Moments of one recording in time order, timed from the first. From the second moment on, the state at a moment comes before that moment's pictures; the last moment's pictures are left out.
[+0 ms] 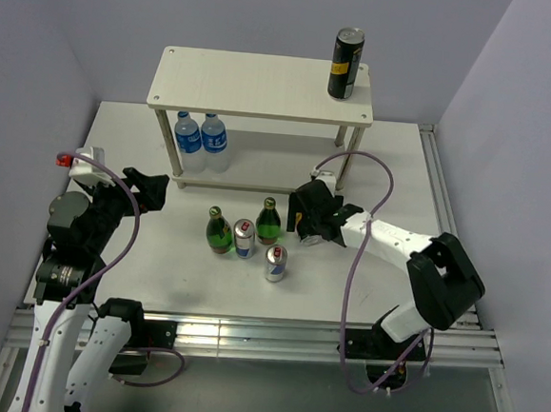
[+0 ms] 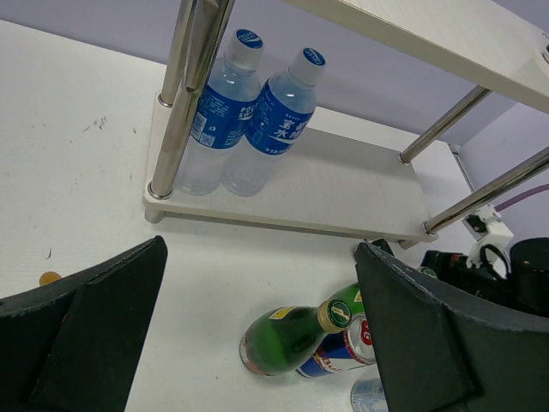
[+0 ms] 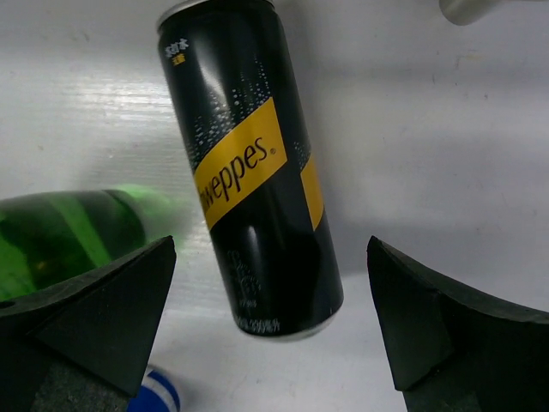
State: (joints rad) left arm -0.08 0.53 0.82 -0.39 0.11 -0.42; right arm 0.66 1.50 0.87 -0.30 0.33 0.55
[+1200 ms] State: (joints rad) left arm -0.08 0.53 0.82 -0.39 0.11 -0.42; right arm 0.63 1.58 0.82 -0.25 0.19 0.52
